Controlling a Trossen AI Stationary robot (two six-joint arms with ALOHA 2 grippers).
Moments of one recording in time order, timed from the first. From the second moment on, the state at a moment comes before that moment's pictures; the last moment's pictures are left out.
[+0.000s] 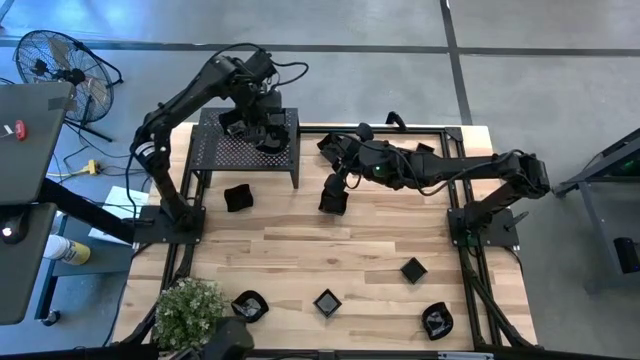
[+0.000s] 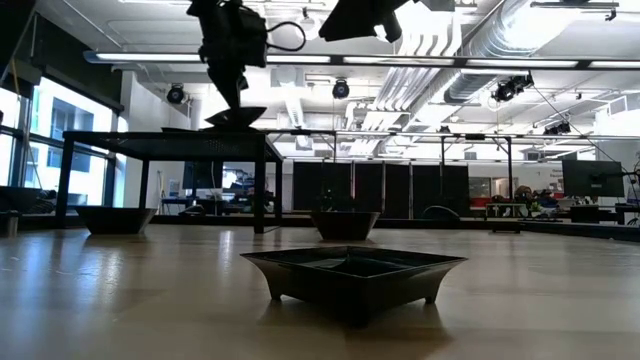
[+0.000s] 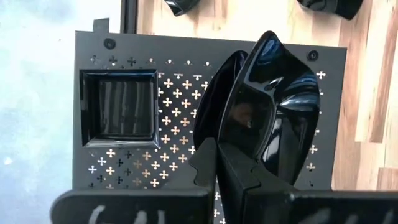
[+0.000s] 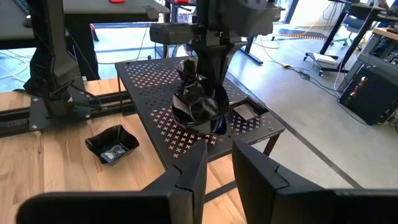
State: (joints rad) left arm 0.79 1.73 1.87 -1.39 0.16 0.71; right arm -0.07 1.51 1.29 -0.09 0.46 0.04
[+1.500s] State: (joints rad) left arm 0.38 1.34 1.55 -1.20 0.04 -0.24; right arm -0.30 1.18 0.89 -0.03 0.12 0.13
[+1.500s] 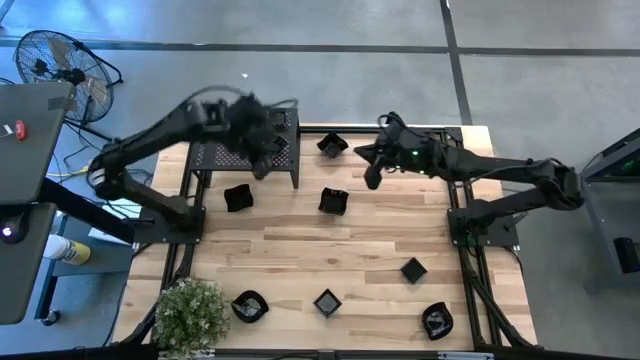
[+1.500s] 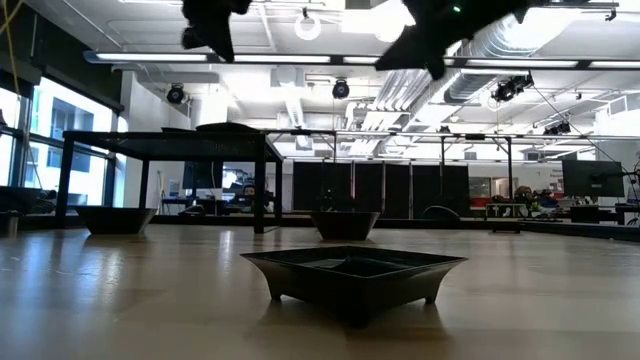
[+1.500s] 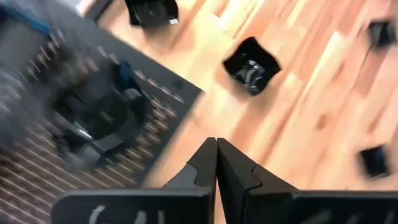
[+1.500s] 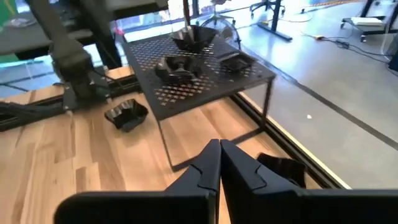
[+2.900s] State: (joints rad) left arm 0.06 0.87 0.58 -1.02 -0.34 -1.70; right arm -0.40 0.98 0.76 -0.04 -0.03 0.10
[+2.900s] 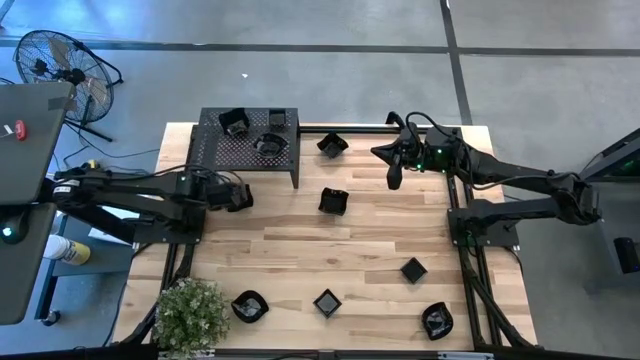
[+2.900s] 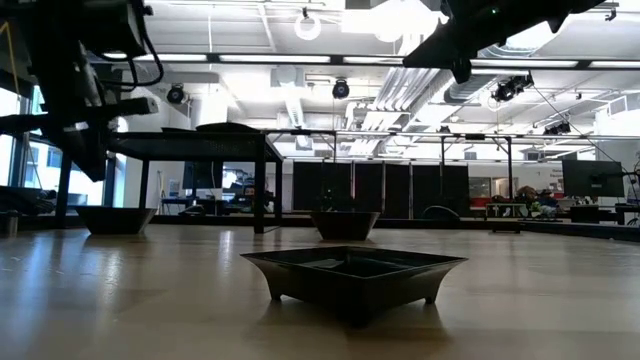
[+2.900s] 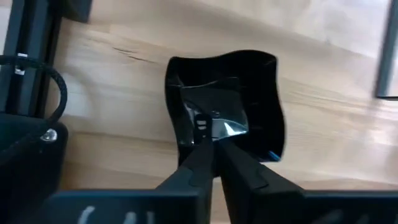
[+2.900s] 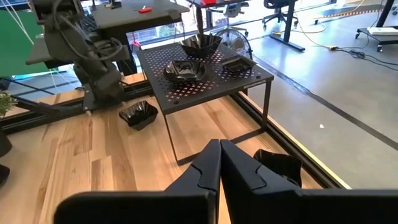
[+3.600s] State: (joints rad) left arm 0.06 1.17 0.58 -0.95 -0.32 -1.89; right arm -0.40 0.98 0.76 -0.03 -0.04 0.10
